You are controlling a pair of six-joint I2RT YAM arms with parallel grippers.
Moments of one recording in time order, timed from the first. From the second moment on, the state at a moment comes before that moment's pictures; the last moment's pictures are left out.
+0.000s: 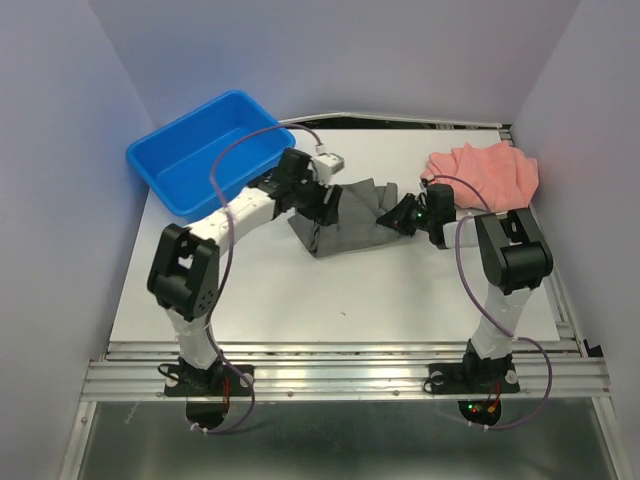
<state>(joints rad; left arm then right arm) -0.57 1.84 1.41 -0.36 0.37 0.07 0.17 1.94 0.89 0.46 -0.49 0.81</state>
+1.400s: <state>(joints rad) -0.37 1.88 1.10 -0.04 0.39 -0.83 0.17 1.91 1.04 0.12 -0.51 0.39</state>
